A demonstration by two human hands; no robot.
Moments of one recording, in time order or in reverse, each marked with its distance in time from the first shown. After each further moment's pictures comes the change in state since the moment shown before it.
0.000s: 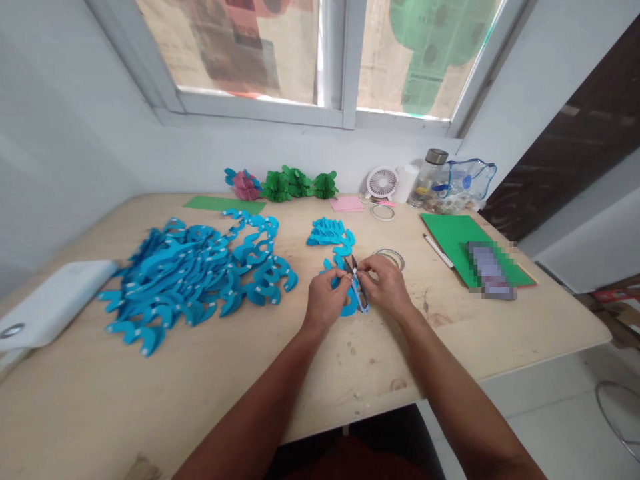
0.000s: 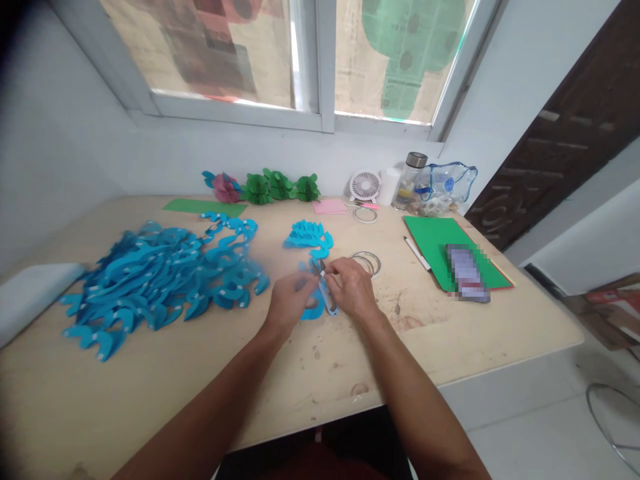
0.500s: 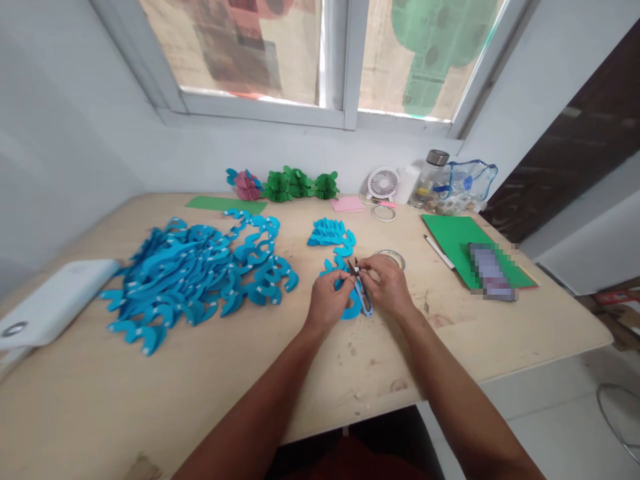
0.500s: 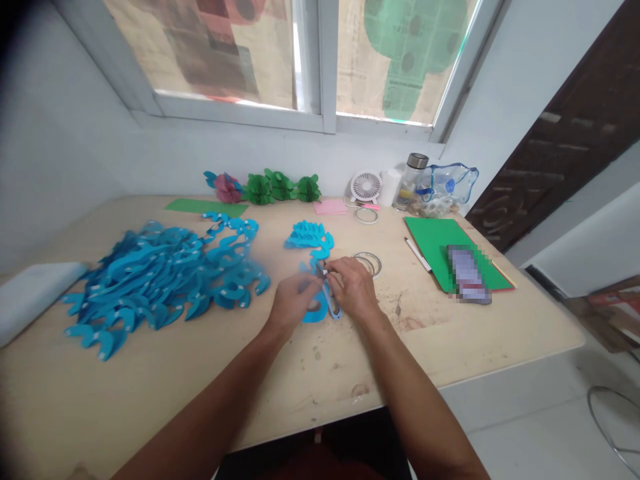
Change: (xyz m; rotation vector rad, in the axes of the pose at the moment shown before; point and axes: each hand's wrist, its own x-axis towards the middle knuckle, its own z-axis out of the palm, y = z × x) left_hand 0.000 -0.001 0.001 -0.044 -0.065 -0.033; right_hand -0.002 0.002 0.000 -0.027 0.030 -0.076
